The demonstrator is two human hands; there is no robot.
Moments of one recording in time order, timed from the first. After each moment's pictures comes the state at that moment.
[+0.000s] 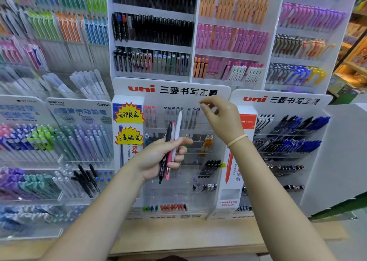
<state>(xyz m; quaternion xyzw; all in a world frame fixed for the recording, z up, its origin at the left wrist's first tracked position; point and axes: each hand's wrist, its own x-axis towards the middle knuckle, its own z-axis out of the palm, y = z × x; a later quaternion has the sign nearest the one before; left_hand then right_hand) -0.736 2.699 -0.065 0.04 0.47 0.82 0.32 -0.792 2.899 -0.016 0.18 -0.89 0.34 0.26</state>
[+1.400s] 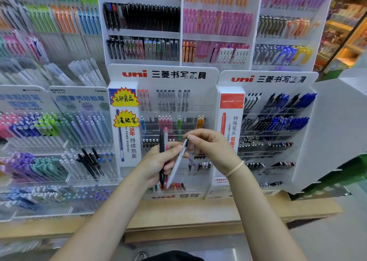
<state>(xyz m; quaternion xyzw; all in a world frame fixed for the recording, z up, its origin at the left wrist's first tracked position) -0.665 2.720 -0.096 0.05 0.58 0.78 0.22 -0.673 2.905 -0.063 0.09 -0.73 0.68 -0.08</state>
